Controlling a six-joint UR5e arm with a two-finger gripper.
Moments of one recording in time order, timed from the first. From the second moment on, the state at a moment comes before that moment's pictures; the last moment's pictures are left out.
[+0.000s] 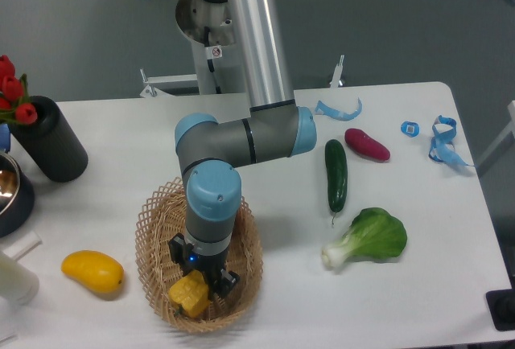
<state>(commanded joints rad) 2.24 -2.18 -1.55 -0.79 1.37 0.85</state>
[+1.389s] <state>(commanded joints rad) 2.57 -2.00 -1.45 -0.79 1.35 1.00</state>
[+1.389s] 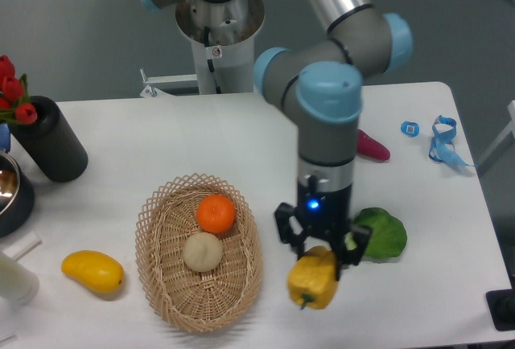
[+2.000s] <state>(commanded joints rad) 2.57 -2.00 -1.44 -0.79 1.34 1.01</state>
